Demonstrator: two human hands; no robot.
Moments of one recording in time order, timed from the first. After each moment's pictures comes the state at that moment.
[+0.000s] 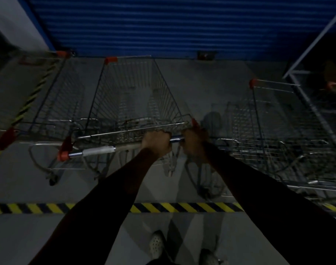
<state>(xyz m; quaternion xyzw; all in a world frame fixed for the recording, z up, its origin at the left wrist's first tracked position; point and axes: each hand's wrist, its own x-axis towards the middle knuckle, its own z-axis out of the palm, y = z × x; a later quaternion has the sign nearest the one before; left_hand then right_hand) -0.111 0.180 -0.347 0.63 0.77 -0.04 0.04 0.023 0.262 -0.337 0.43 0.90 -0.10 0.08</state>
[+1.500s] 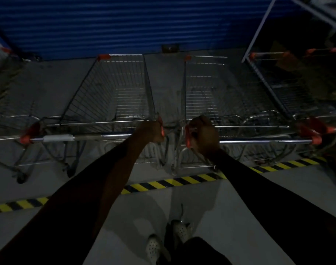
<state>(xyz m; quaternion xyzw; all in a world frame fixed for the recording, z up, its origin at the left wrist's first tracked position) 0.179 0.177 -0.337 0.64 0.73 -0.06 0.23 0.399 0.201 -0.334 0.44 0.83 -0.11 -0.31</state>
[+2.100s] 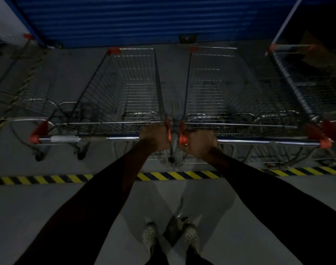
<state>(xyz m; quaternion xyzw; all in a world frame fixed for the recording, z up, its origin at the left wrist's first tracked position) 0.270 0.145 -0.324 0.59 0.79 -0.08 0.15 0.435 0.210 -0.346 0.37 0.93 -0.02 0.01</state>
